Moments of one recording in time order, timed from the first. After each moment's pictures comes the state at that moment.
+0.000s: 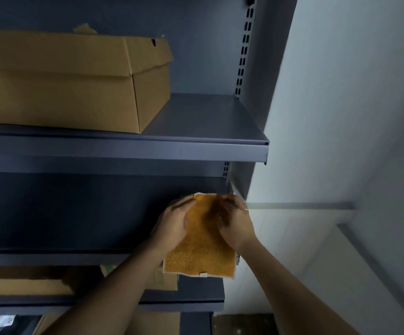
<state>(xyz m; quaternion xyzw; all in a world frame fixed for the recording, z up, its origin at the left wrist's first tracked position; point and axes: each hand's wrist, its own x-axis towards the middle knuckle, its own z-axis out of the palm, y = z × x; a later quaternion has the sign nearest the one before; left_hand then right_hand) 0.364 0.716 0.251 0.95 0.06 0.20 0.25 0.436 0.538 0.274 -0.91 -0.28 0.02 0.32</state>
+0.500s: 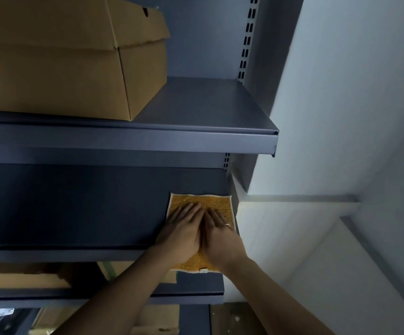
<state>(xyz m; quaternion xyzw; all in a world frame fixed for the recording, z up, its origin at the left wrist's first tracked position) 0.365 0.693 0.229 1.00 0.04 0.01 0.08 0.409 0.555 0.226 -0.91 -0.37 0.02 0.18</state>
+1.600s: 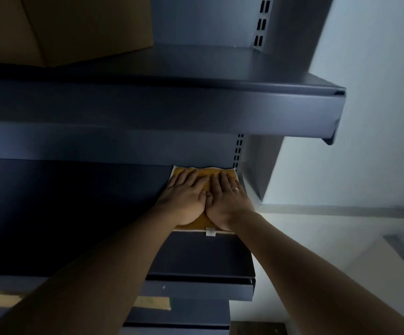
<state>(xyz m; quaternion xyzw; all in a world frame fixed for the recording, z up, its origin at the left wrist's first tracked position) 0.494 0.749 0.221 0.99 0.10 0.01 0.08 0.557 0.612 0.221 -0.93 -0.35 0.07 0.06</state>
